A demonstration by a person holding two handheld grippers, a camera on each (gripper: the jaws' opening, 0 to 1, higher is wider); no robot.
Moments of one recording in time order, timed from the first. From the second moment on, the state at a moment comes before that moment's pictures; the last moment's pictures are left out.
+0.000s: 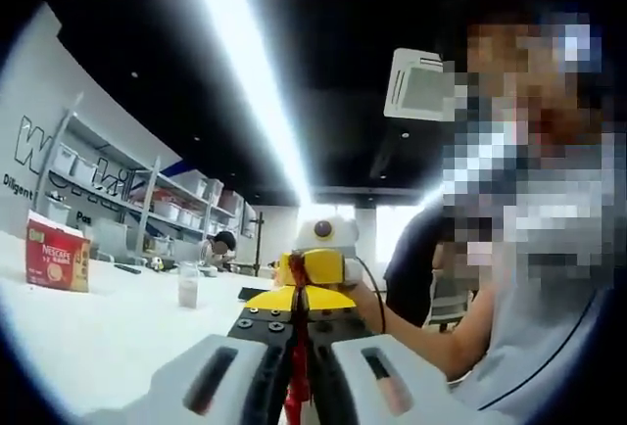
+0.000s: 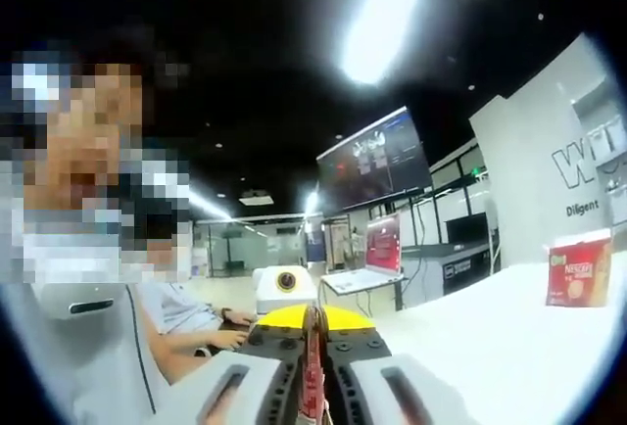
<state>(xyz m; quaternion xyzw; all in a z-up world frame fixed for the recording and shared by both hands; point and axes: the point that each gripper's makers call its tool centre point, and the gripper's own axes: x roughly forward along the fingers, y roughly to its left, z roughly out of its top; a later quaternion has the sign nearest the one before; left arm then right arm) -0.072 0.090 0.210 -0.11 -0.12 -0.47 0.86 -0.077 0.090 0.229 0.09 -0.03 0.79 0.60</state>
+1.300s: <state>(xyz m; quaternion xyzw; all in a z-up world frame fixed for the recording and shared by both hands) -0.076 0.093 0.240 -0.06 -0.10 -0.53 0.84 -0.078 0.079 0.236 0.03 -0.03 0.81 0.59</state>
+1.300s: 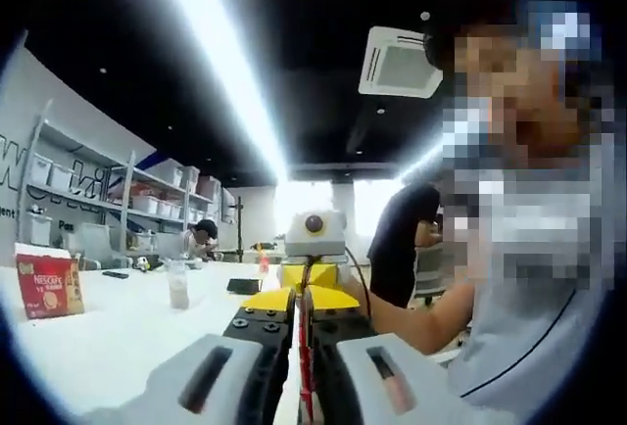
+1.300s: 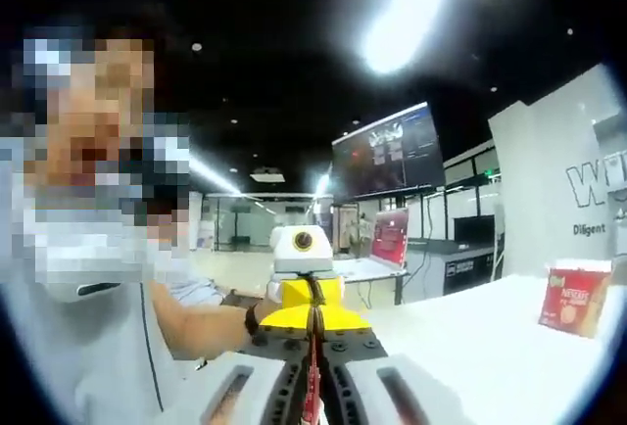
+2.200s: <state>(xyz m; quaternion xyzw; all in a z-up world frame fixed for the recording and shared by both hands) -0.079 0.082 0.236 -0.02 -0.10 -0.54 0.84 -0.084 0.077 0.231 0.04 -0.02 0.82 0.58</state>
